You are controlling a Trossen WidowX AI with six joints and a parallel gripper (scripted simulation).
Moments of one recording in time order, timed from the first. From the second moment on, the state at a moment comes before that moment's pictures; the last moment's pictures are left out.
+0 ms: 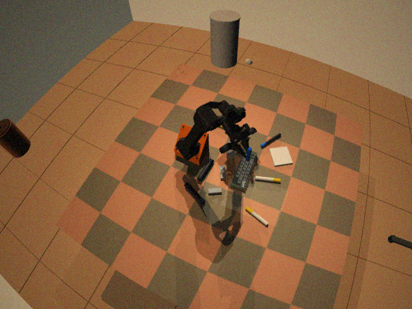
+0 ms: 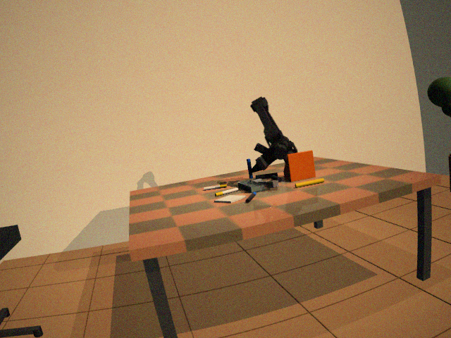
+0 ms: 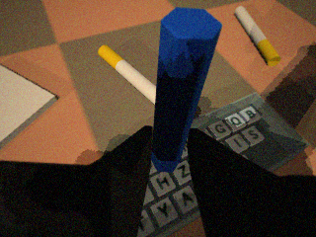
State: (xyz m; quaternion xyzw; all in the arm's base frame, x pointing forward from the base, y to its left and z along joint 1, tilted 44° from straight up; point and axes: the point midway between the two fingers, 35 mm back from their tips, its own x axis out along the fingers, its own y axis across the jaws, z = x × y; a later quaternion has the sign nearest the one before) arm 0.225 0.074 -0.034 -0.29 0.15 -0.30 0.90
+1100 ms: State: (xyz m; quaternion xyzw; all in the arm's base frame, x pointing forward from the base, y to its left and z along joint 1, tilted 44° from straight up) arm 0.225 0.064 -0.045 -0.29 0.15 -0.30 0.90
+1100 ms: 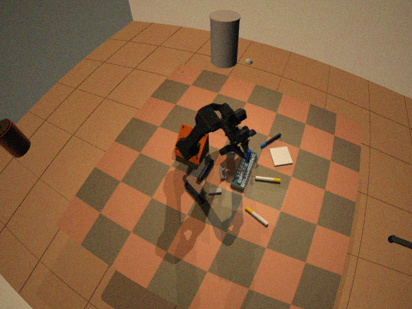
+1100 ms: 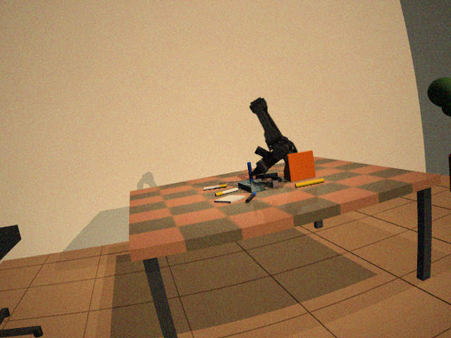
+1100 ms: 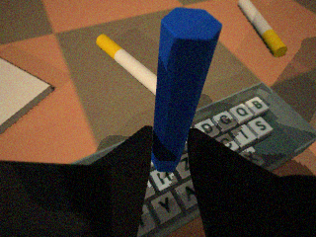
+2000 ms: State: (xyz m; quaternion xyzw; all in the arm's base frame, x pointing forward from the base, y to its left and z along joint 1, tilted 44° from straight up) arm 0.224 0.087 -0.020 -0.30 0.15 -0.30 0.89
